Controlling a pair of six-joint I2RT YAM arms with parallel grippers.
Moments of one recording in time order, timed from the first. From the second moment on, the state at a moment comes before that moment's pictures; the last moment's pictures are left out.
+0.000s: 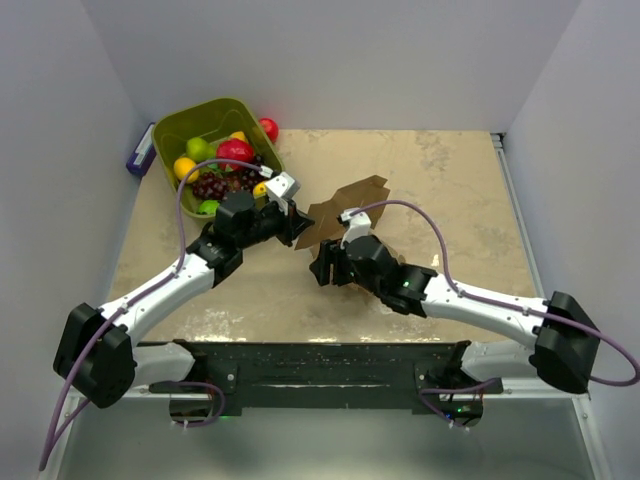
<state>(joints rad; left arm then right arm) -0.56 1.23 0.80 0.18 0.37 -0.13 1.00 1.23 0.79 -0.03 0.27 0.59</state>
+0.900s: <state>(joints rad) -0.56 1.23 0.80 0.19 0.43 -0.13 1.00 1.37 0.85 0.00 0.36 0.55</state>
